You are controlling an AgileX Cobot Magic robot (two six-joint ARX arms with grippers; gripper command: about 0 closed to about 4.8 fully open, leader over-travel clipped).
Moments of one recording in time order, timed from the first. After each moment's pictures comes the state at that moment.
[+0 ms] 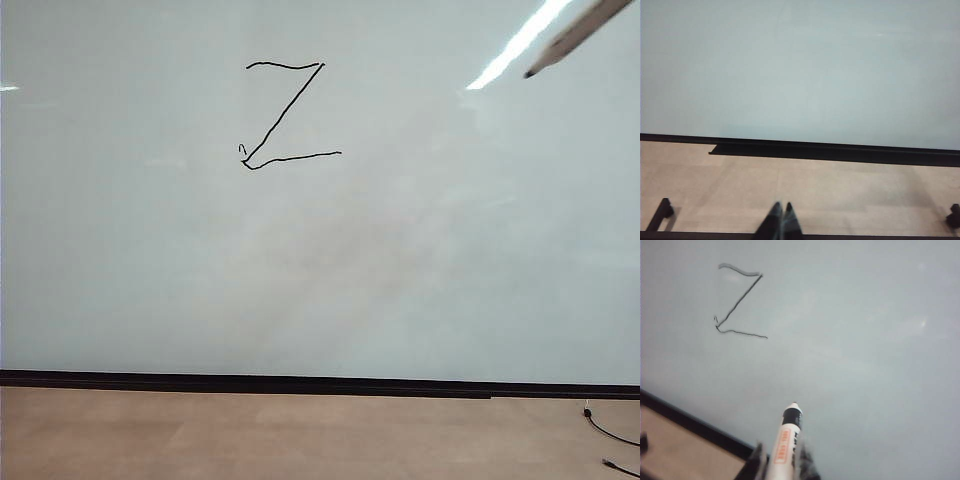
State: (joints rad) left arm 0.00 0.00 0.00 -0.15 0.02 -0.01; right arm 0.87 0.16 0.29 -0.04 0.47 -0.18
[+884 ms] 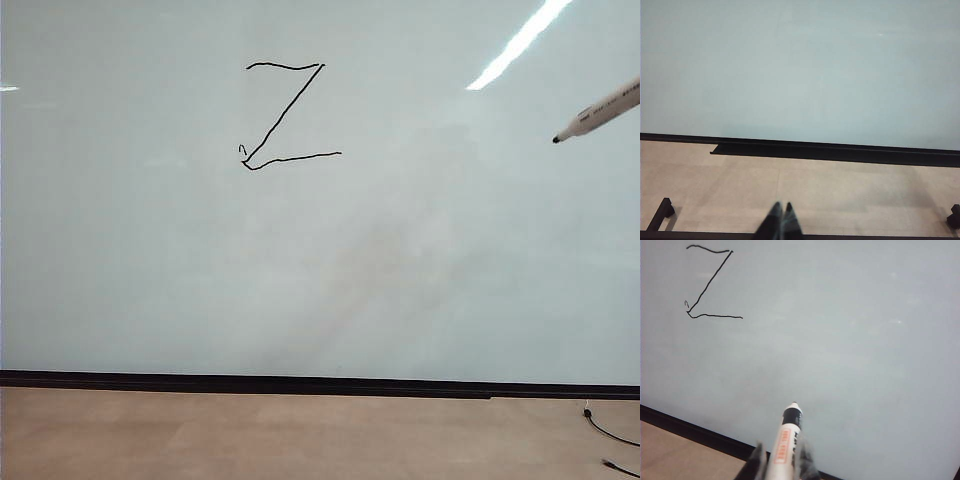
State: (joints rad) left arm 0.00 0.00 0.00 -0.15 0.02 -0.01; right arm 0.83 0.00 0.04 0.10 0.52 -0.18
